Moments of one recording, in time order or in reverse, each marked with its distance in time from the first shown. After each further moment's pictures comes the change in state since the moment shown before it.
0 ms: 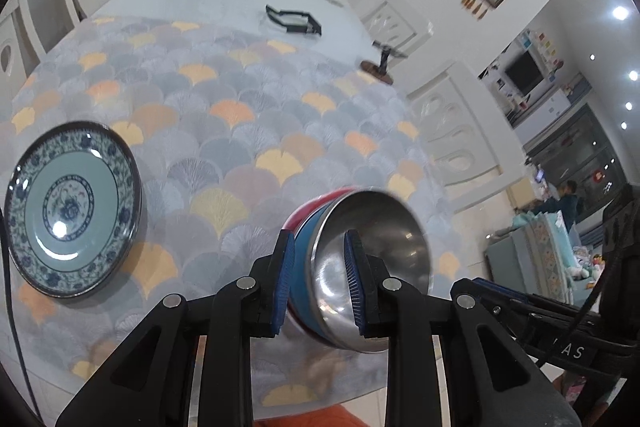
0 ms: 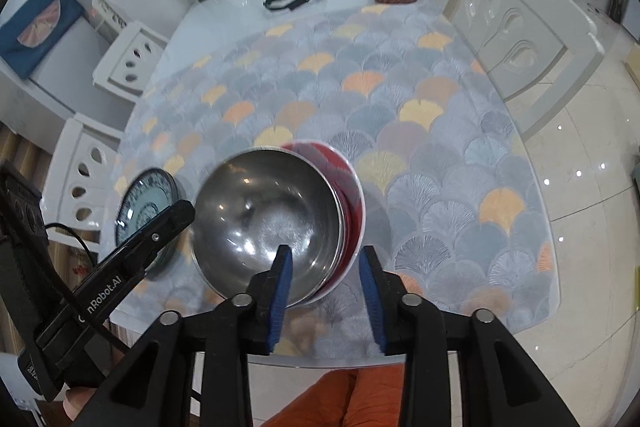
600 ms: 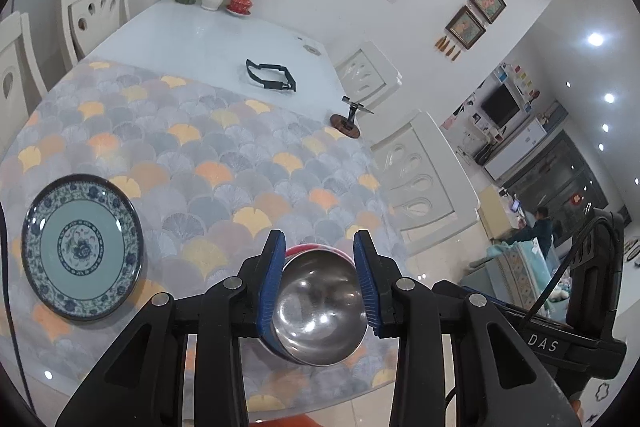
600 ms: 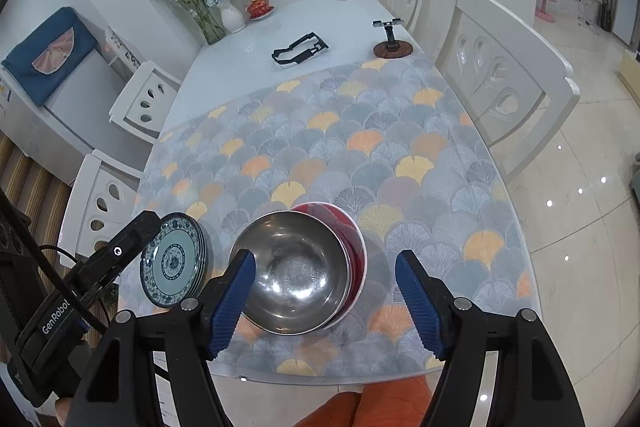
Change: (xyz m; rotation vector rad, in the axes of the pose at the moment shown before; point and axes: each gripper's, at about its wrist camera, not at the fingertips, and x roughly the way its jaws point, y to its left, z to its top) left arm -0.057 -0.016 0.027 -0.018 -0.126 -0.081; right arm -0.051 0.010 0.017 0.013 -0.127 0.014
